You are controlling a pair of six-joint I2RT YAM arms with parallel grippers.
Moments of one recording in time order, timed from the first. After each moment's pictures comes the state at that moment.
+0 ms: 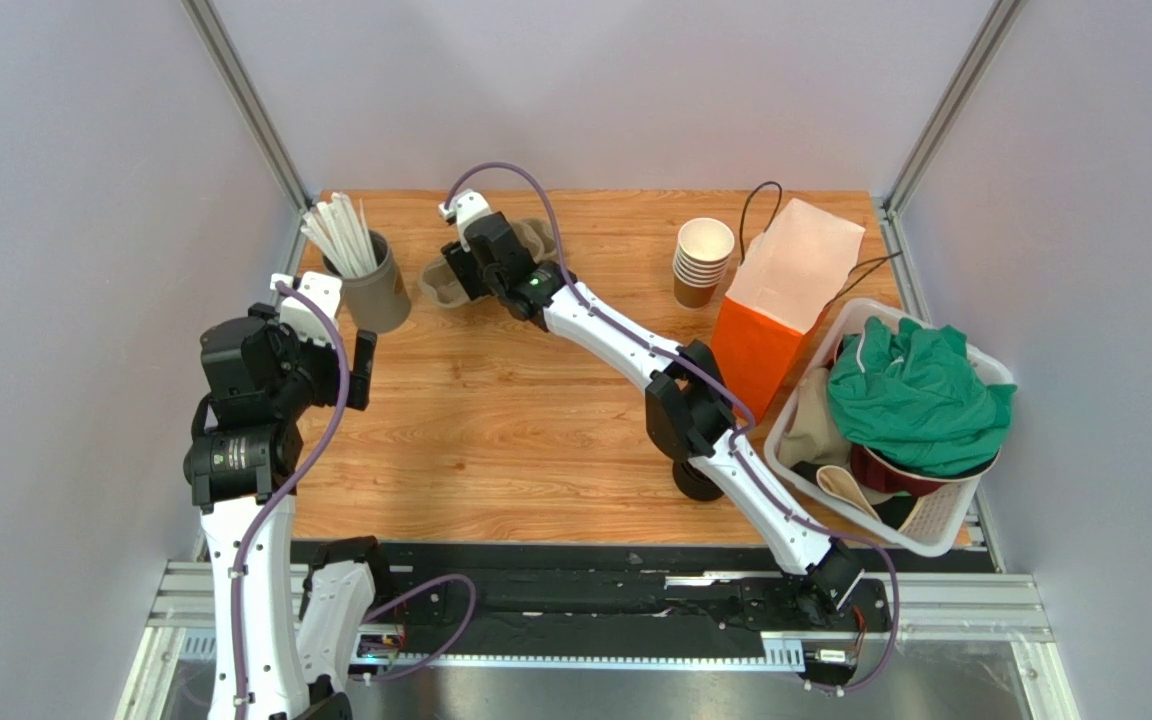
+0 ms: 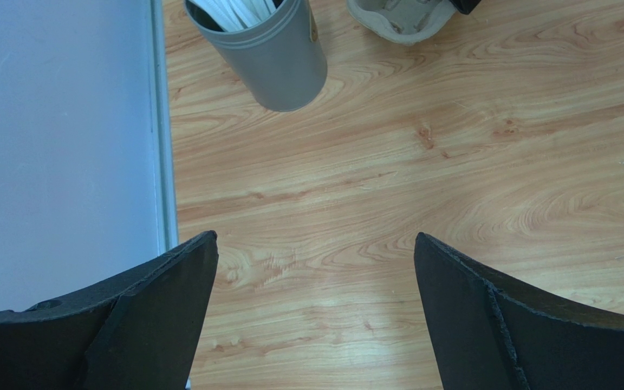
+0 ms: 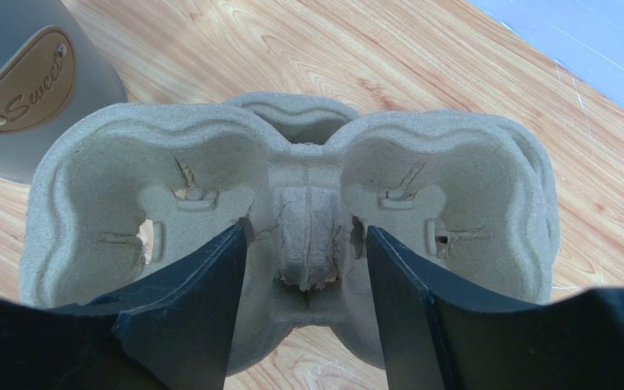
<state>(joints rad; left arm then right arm) 0.19 0.72 1.02 -0.79 0.23 0.34 0.82 2.67 2.58 -0.36 0.28 -0.03</state>
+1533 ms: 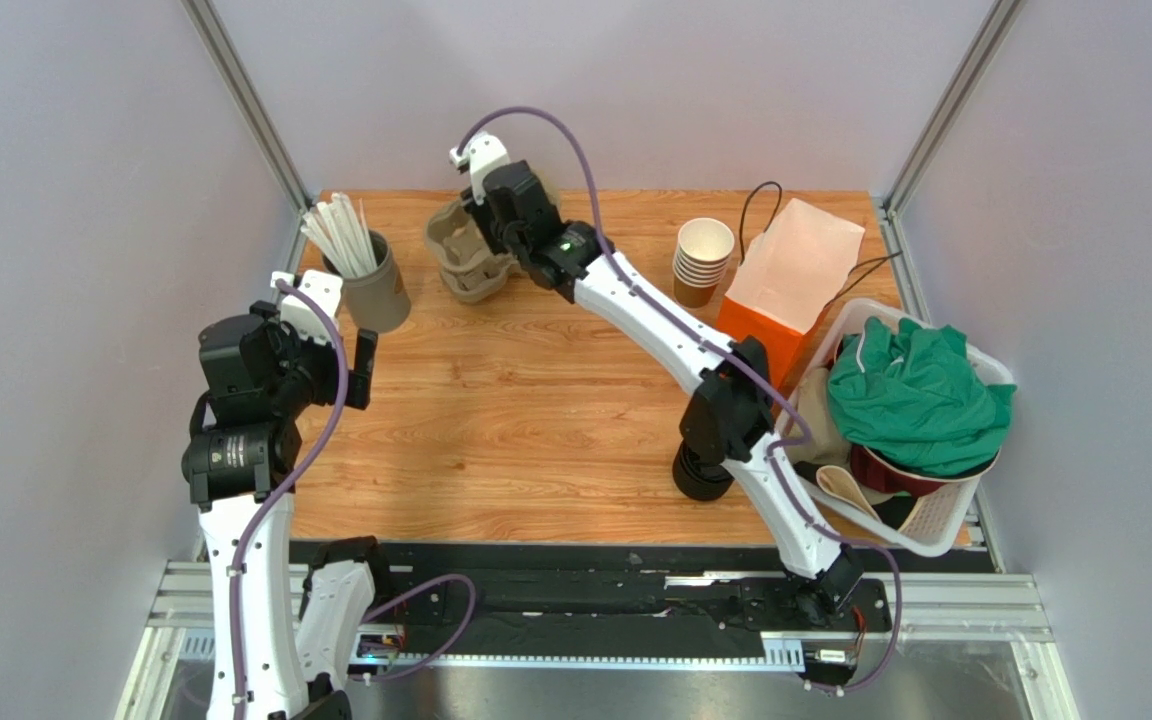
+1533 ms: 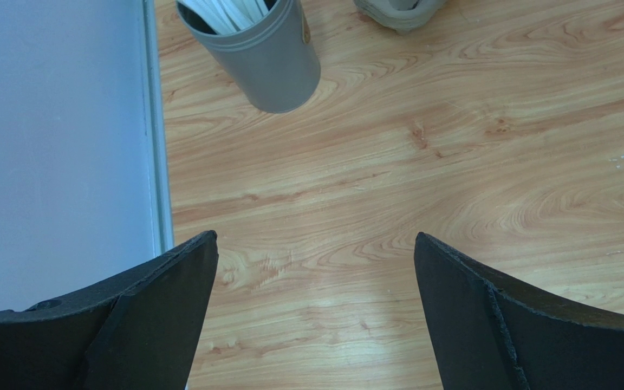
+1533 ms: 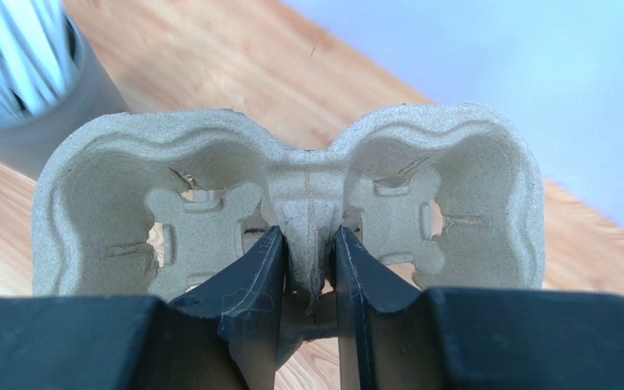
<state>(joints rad) 0.19 0.73 1.03 -0.80 0.25 0.34 0.81 2.44 2.51 -0.44 0.28 -0.06</state>
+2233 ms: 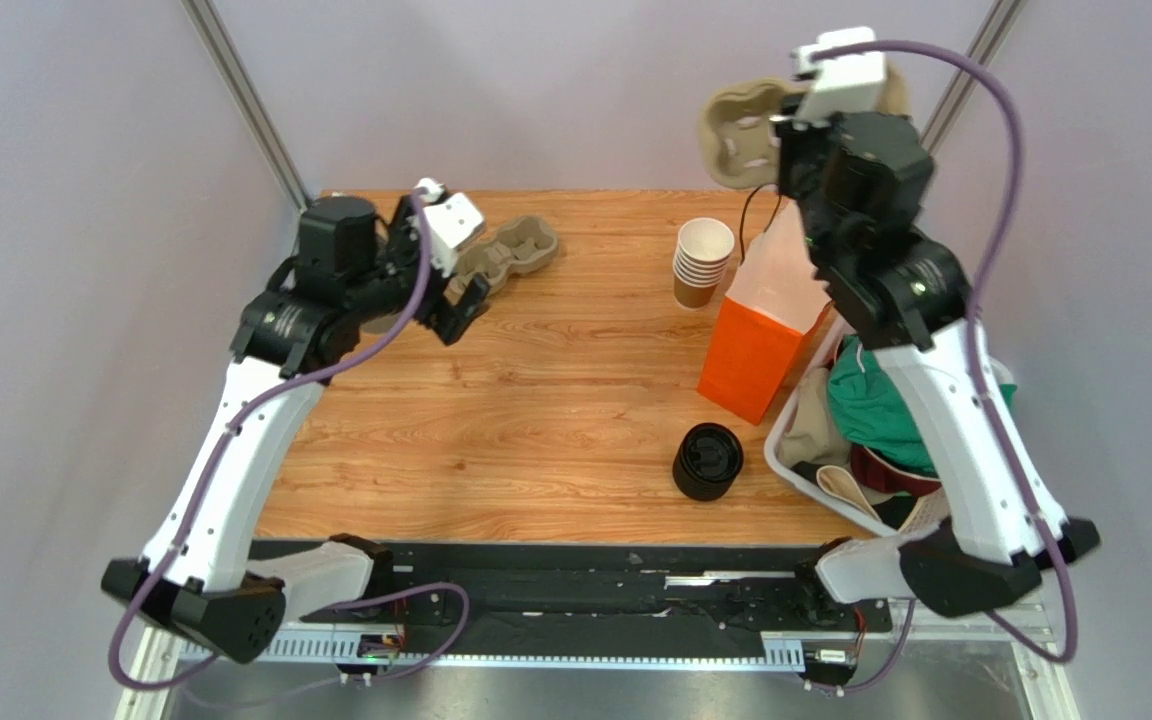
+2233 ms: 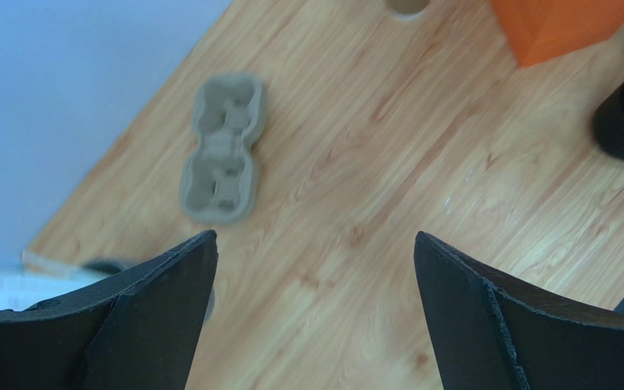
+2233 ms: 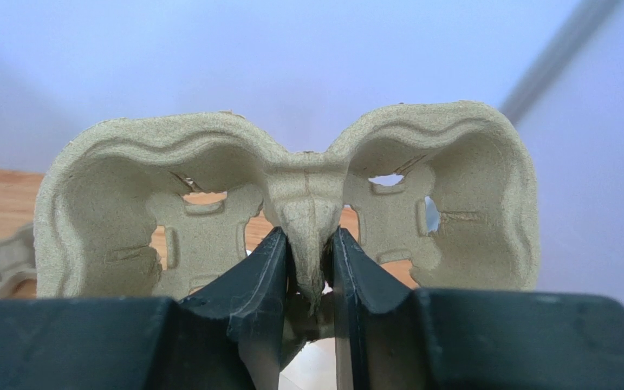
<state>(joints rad) -0.30 1.13 1.43 -0.78 0.36 0.45 0.54 1.39 1.91 -0.52 0.52 -0.20</state>
